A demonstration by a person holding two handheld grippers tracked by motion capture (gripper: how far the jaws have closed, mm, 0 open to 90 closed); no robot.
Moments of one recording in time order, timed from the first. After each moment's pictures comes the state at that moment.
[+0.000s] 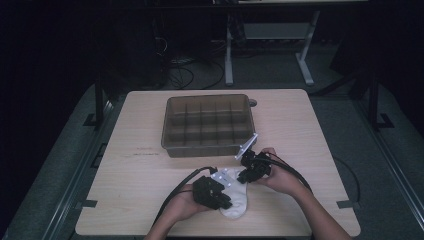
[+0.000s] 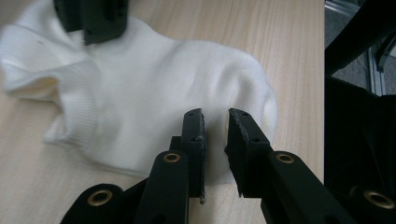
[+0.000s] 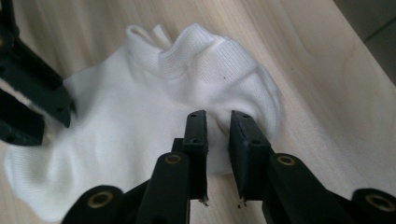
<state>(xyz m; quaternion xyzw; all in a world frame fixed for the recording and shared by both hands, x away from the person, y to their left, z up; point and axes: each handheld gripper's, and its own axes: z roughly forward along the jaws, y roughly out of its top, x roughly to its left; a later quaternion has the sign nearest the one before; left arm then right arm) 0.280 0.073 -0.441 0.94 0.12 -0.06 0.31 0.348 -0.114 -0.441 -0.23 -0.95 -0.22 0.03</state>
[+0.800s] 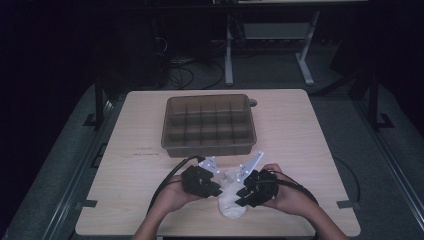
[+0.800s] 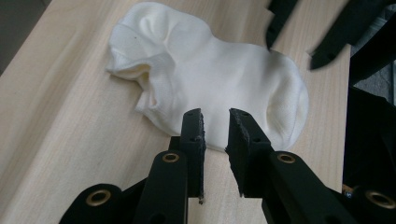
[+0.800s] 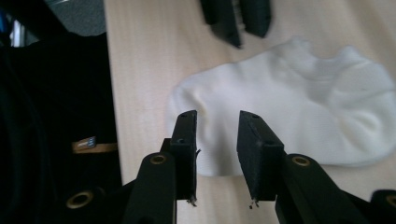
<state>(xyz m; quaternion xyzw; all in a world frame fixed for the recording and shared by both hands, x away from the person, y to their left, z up) 0.298 0.099 -0.422 0.94 0.16 -0.03 0.31 0.277 -0.113 -0.410 -0.14 -0.95 -0.27 0.05</state>
